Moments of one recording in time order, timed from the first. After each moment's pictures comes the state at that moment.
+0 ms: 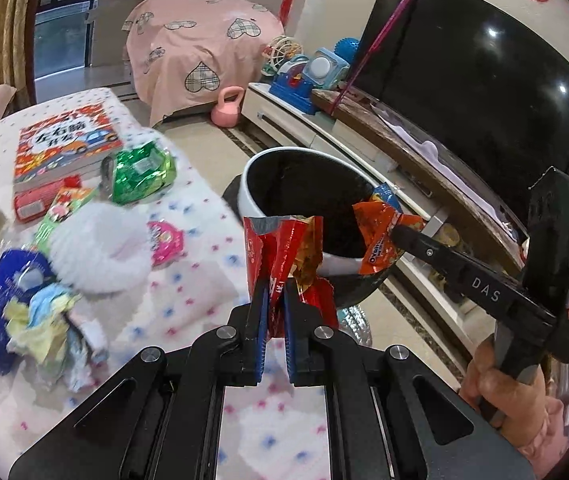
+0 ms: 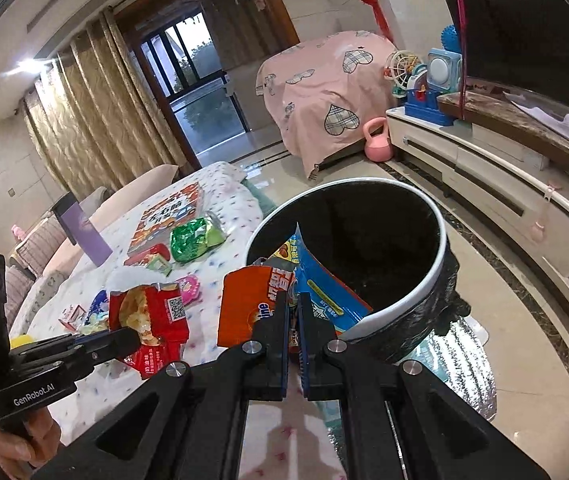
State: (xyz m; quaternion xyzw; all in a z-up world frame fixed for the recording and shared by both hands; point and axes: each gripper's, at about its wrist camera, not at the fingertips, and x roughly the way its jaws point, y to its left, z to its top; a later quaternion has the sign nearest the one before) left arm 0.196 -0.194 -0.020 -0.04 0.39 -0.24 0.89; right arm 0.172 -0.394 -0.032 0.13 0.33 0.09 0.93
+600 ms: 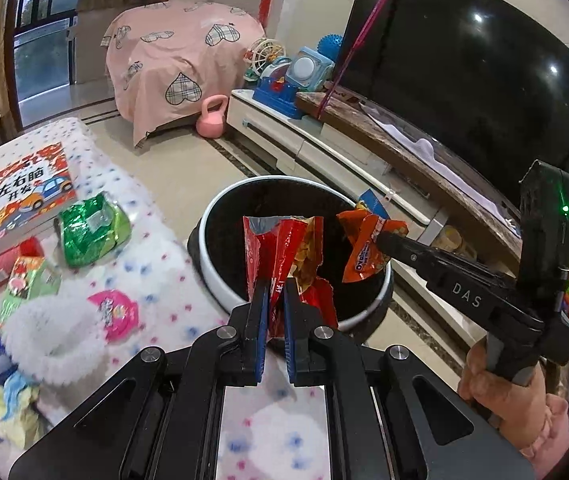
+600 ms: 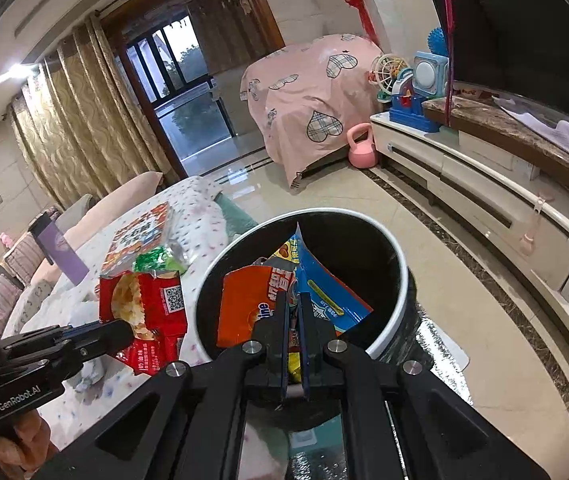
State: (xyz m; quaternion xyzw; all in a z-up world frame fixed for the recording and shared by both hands) left arm 0.246 -0.249 -0.008 -0.01 0.39 -0.25 0.89; right arm 0.217 -0.433 -0.030 0.13 0.33 0.07 0.93
